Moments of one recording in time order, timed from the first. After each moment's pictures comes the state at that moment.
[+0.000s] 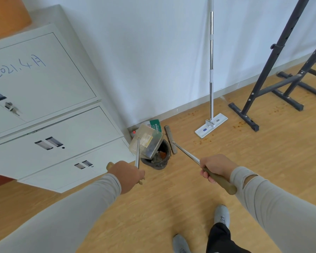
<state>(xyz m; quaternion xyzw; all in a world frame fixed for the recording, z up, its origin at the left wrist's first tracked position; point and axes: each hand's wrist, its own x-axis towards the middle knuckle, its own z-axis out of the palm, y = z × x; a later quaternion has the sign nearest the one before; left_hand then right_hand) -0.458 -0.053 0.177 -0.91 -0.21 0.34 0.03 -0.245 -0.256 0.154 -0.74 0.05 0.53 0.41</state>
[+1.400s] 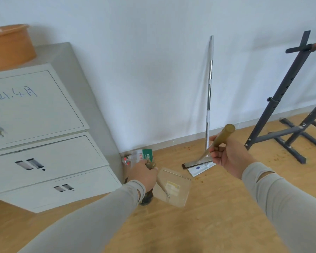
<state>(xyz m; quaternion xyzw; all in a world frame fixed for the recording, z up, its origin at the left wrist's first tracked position) -0.223 -0.088 0.201 -0.73 -0.56 -0.07 -0.37 0.005 -0.241 0.249 -0.60 -0.07 0.44 0.66</state>
